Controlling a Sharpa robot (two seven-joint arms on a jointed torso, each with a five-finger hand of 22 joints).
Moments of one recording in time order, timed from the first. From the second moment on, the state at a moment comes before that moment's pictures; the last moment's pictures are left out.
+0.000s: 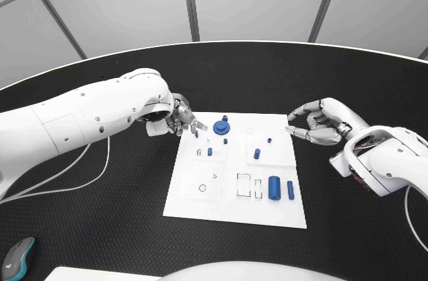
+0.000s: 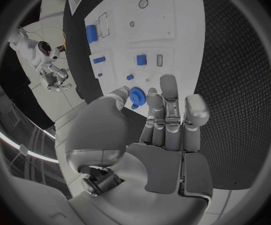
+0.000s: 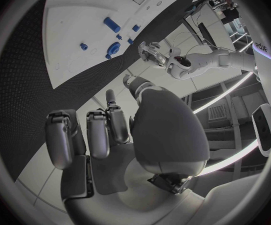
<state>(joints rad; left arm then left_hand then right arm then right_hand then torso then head) 1.38 -0.64 -0.04 1.21 -0.89 0.28 -0.67 1.09 -0.18 0.26 0.29 0.19 0.82 0.09 0.61 0.73 1.20 0.02 1.04 0.88 1.38 -0.05 0.67 0.80 0.10 1.21 0.06 1.36 1.05 1.24 -1.04 -0.09 1.73 -1.06 -0.55 -0.07 1.32 -0.22 0.39 0.21 0.30 0.90 0.15 0.27 0.35 1.44 0.07 1.39 1.31 1.46 0.00 1.53 1.31 0.01 1.47 0.10 1.57 1.31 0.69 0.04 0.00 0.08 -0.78</state>
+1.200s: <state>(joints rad) 1.37 -0.44 -0.04 0.86 -0.98 0.35 -0.59 1.11 -0.17 0.23 0.29 0.18 0.82 0.09 0.60 0.70 1.22 0.02 1.07 0.90 1.38 -0.05 0.67 0.81 0.10 1.23 0.07 1.36 1.09 1.24 -1.02 -0.09 1.73 -1.06 -0.55 -0.06 1.32 -0.22 0.39 0.21 0.31 0.90 0.15 0.27 0.35 1.44 0.07 1.39 1.31 1.46 0.00 1.53 1.31 0.01 1.47 0.10 1.57 1.31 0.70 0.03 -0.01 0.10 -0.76</state>
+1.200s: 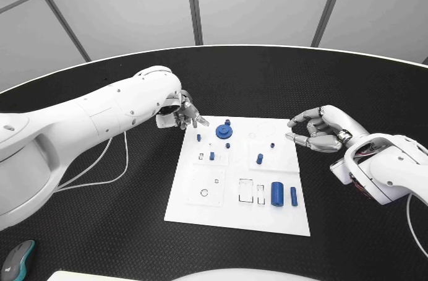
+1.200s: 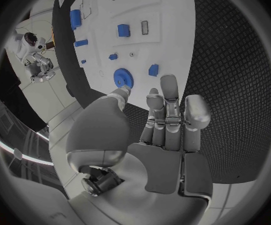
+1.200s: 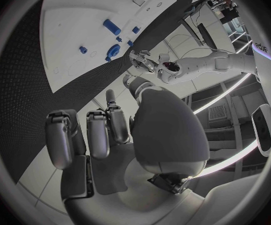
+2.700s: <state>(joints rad) 1.35 -0.42 -0.05 0.82 -0.98 0.42 -0.58 1.16 -0.12 0.23 0.29 0.18 0.84 0.08 0.61 0.68 1.22 0.01 1.08 0.90 1.38 -0.05 0.67 0.81 0.10 1.25 0.06 1.38 1.12 1.24 -1.02 -0.09 1.73 -1.06 -0.56 -0.06 1.32 -0.22 0.39 0.21 0.31 0.90 0.15 0.27 0.35 1.44 0.07 1.39 1.31 1.46 0.00 1.53 1.31 0.01 1.47 0.10 1.57 1.31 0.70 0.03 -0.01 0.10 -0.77</state>
